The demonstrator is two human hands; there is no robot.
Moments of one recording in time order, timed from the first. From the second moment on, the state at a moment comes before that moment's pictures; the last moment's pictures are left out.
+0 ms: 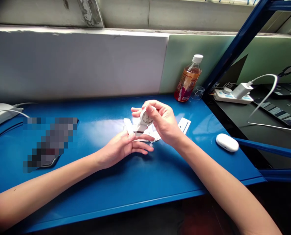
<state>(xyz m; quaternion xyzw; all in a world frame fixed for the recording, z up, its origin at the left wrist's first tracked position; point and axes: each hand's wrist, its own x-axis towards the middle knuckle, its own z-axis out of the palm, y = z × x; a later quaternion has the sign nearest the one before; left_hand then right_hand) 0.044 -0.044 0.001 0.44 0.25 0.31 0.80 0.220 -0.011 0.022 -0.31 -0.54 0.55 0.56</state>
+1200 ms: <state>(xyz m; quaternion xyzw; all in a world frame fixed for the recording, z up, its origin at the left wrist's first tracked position) 0.014 -0.005 -0.012 0.87 0.36 0.32 0.04 0.217 -0.006 0.010 -0.40 -0.59 0.50 0.50</state>
